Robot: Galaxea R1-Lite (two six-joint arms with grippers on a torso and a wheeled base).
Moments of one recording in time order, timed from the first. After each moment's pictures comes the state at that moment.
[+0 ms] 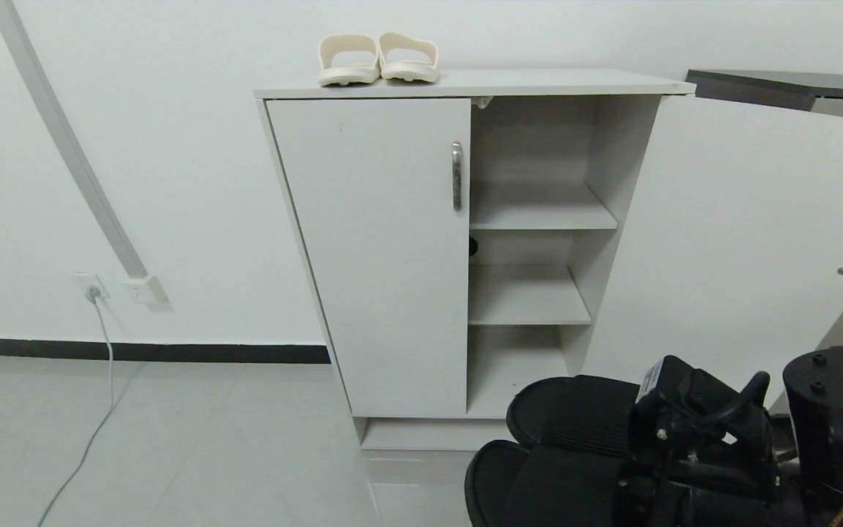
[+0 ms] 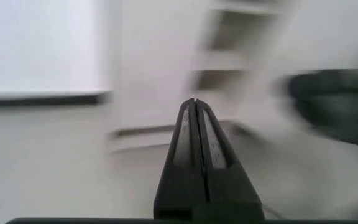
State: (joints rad) left arm -0.31 0.40 -0.37 0.10 0.02 -0.18; right arm 0.84 1.42 -0.50 -0.47 0.06 -0.08
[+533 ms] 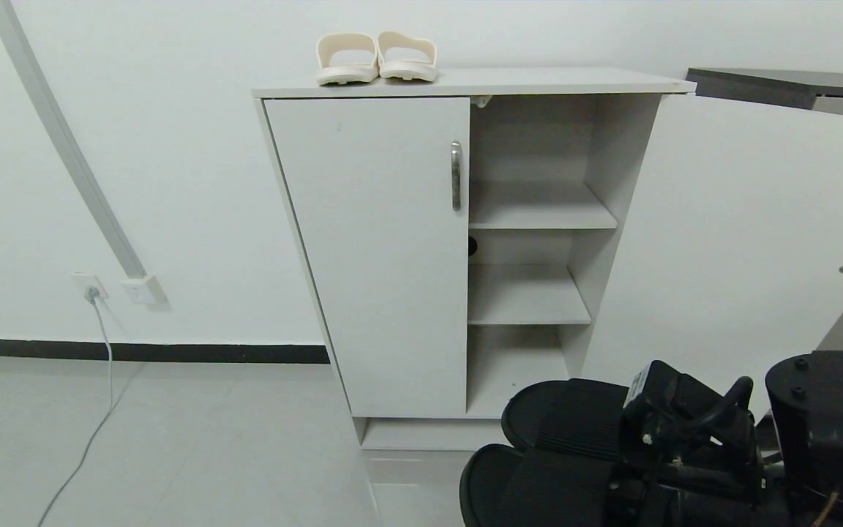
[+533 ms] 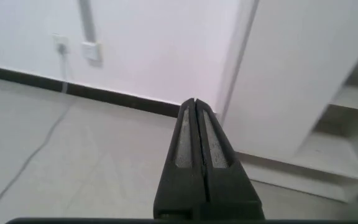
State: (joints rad) left arm -0.09 0.10 -0.02 -0.06 0.33 -0.05; right arm 0.84 1.45 -0.49 -0.49 0.06 -0.09
